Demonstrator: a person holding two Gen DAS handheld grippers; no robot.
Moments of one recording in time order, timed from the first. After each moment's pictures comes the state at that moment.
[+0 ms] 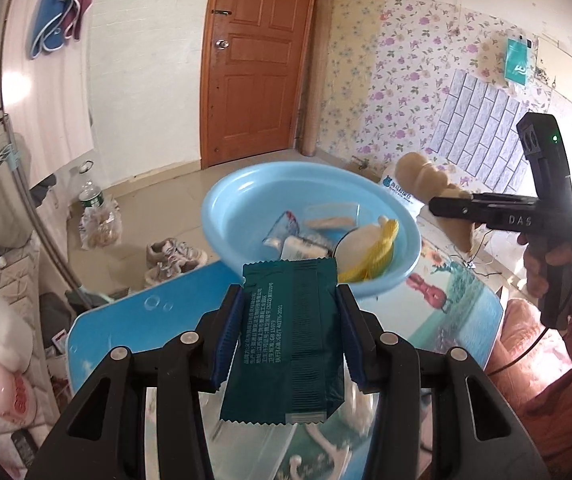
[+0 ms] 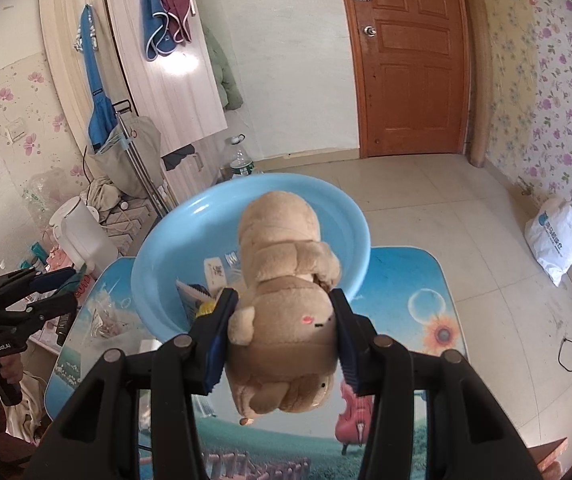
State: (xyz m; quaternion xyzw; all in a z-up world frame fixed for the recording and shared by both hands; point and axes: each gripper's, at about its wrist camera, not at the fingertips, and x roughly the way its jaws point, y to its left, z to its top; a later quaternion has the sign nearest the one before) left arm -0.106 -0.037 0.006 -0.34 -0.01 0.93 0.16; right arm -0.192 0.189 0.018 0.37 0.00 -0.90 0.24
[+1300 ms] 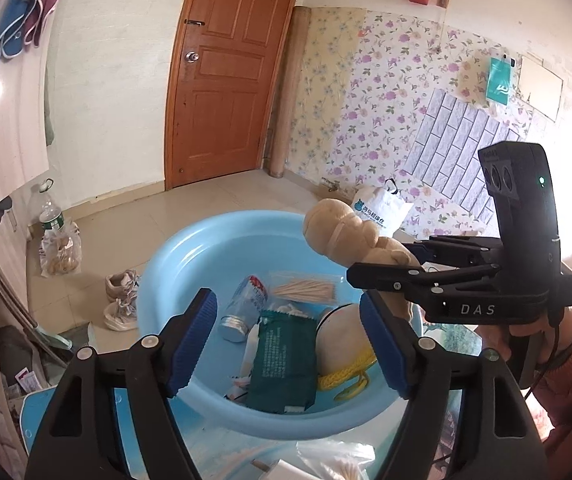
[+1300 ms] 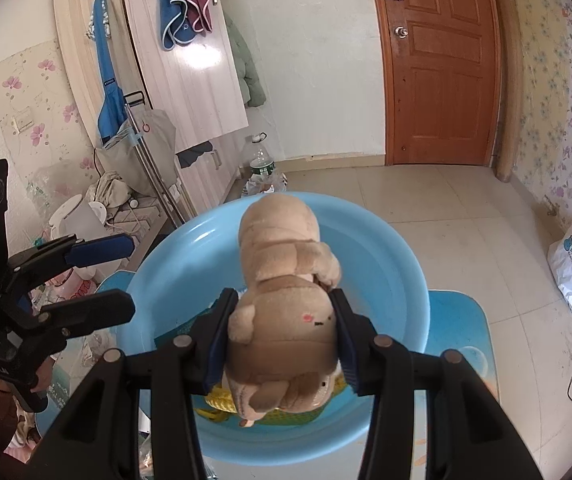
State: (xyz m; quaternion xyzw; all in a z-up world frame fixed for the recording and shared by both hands) left arm -0.191 -0.009 0.007 -0.31 -0.03 0.93 0.22; right arm -0.245 0.140 0.006 0.37 0.02 -0.89 0.28
